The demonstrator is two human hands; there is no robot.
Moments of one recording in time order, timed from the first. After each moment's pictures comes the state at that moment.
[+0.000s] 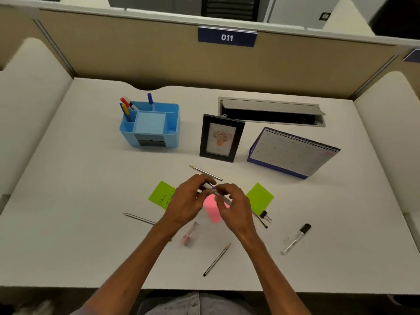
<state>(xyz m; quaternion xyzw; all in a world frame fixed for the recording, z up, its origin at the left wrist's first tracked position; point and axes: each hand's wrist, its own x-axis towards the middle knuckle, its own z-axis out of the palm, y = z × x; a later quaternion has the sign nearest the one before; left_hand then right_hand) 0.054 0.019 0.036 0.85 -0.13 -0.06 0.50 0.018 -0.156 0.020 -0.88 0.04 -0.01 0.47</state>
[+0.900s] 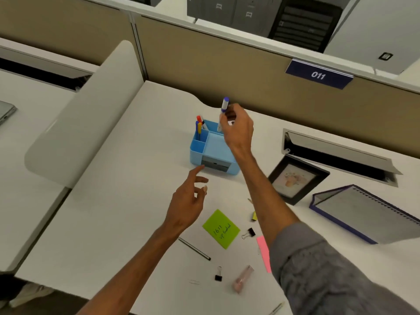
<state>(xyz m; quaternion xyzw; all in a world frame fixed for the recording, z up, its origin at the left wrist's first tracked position) 0.115 0.207 0.027 0.86 0.08 0.00 0.51 0.321 0.093 0.091 -0.88 -0.04 -0.14 0.46</state>
